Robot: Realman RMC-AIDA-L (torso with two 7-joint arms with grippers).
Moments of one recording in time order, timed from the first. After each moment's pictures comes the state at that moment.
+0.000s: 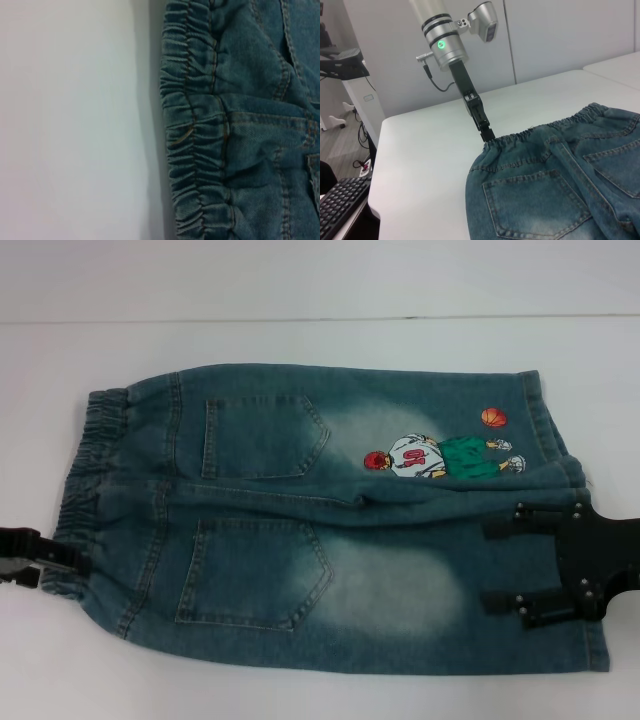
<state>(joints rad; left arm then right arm) -0.66 -1.98 0.50 0.85 2.84 1.63 -2.46 0.48 2.06 -0.58 -0.78 -2.22 -1.84 1.27</state>
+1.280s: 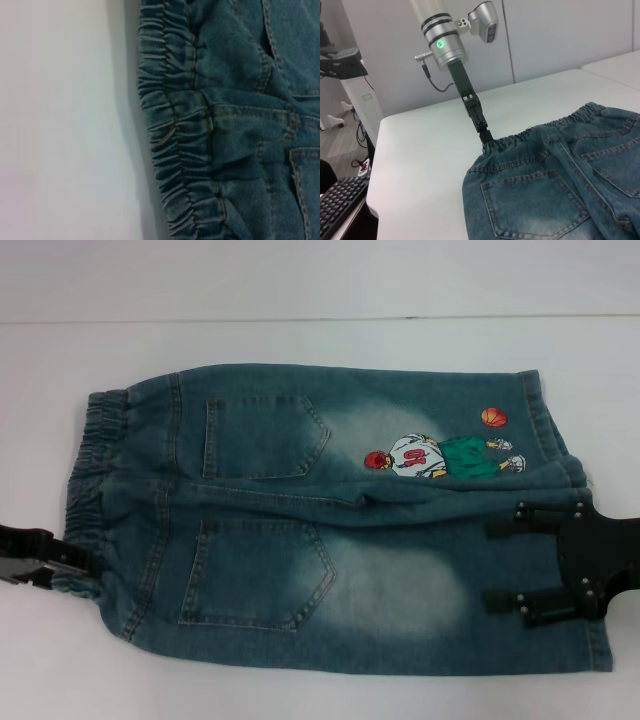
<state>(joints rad) -0.68 -1.98 0.50 0.82 2.83 1.65 -2.45 0.48 2.06 -0.58 -0.78 -2.22 -1.84 1.27</state>
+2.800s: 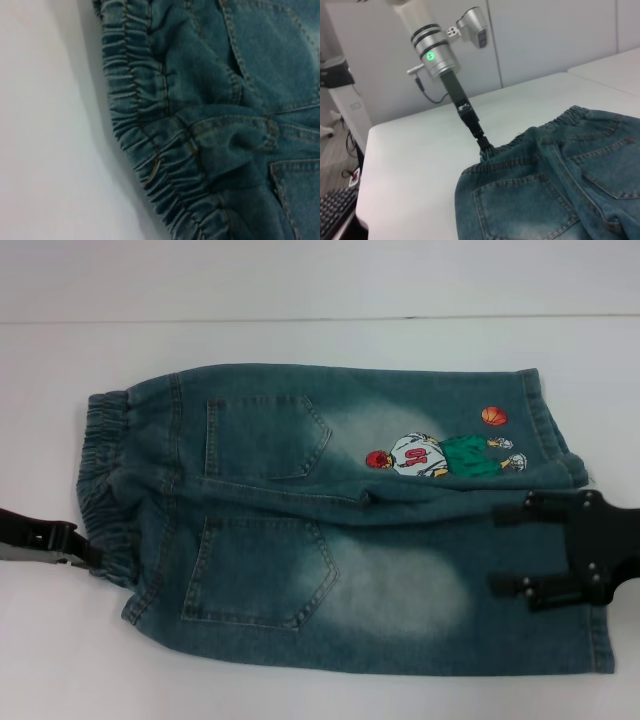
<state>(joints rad) -0.67 -2.02 0.51 0.84 2.78 1.60 -2.37 0.48 2.06 -0.56 -0.79 -2.21 -1.83 1.32</state>
